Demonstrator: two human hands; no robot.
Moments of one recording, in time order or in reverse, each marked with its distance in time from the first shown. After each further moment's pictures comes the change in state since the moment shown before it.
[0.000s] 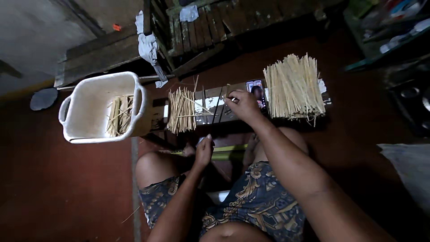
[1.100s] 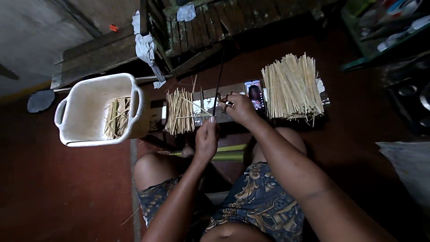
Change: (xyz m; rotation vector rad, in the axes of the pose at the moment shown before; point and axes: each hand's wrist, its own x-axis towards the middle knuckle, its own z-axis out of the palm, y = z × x) left_hand 0.002 0.123 0.002 -0.105 0.026 0.212; right_hand -0.003 -0.005 0.003 -0.058 -0.066 -0.053
